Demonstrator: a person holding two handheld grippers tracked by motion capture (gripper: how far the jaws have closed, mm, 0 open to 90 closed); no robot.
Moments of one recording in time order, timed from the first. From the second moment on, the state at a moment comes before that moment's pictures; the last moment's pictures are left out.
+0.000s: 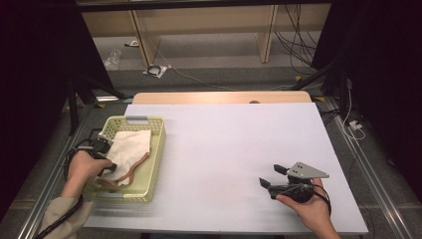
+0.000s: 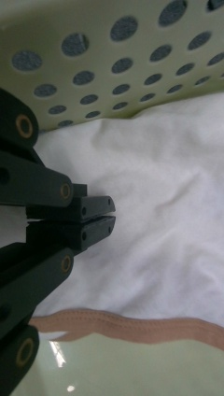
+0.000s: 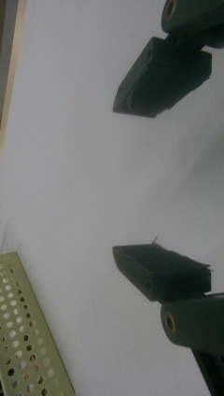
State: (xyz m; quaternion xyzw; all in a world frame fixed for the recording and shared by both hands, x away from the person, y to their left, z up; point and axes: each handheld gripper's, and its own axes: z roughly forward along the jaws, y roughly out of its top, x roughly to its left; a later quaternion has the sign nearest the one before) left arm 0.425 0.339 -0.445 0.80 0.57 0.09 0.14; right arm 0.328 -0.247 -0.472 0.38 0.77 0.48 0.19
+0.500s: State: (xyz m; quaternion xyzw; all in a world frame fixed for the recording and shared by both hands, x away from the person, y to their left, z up) left arm 0.419 0.332 -0.438 0.78 0.57 0.14 0.21; right arm 0.328 -0.247 -0.472 0.38 0.77 0.48 0.19
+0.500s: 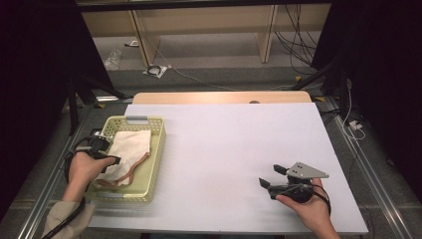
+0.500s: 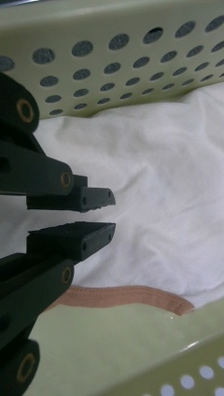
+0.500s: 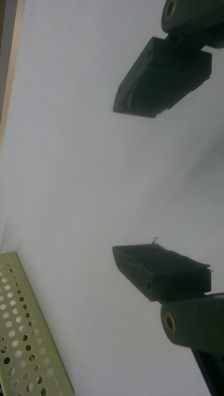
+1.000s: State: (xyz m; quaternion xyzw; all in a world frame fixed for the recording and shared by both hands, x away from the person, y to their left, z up) left arm 0.417 0.323 -0.435 0.78 0.55 0.17 0.25; right arm 0.328 -0.247 -0.472 0.38 0.77 0.48 0.19
